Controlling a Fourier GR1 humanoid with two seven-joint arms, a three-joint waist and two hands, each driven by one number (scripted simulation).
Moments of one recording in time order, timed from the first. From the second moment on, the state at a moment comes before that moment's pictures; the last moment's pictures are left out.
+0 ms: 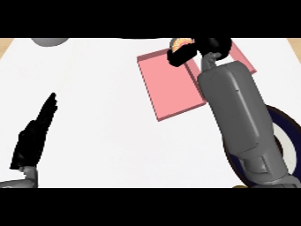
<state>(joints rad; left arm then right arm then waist) -0.01 0.18 0.07 -1.53 -0.20 0.02 0.07 -0.99 -0.02 -0.06 -1.06 0.93 0.01 0.50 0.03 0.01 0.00</state>
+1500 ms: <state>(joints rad) 0.00 0.16 0.06 -1.57 -0.22 0.02 0.10 -1.11 -0.07 -0.49 -0.60 0.50 -0.56 0.01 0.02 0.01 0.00</state>
